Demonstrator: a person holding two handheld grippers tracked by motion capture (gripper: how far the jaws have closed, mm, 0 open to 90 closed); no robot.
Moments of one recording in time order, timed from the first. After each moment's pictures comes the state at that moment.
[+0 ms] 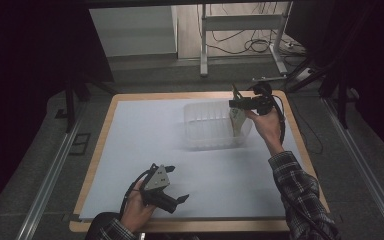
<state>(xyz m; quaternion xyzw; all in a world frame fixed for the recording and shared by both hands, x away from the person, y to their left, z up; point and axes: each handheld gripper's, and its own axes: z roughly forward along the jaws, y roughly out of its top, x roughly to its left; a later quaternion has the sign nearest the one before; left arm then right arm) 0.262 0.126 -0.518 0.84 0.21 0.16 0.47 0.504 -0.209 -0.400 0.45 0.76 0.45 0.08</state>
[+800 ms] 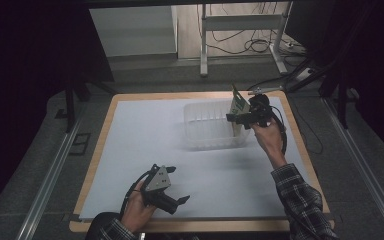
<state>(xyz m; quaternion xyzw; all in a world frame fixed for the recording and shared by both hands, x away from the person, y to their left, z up) 0.261 0.124 -0.519 0.85 0.21 0.16 0.46 0.476 -0.205 -0.418 0.39 0.80 0.44 0.11</state>
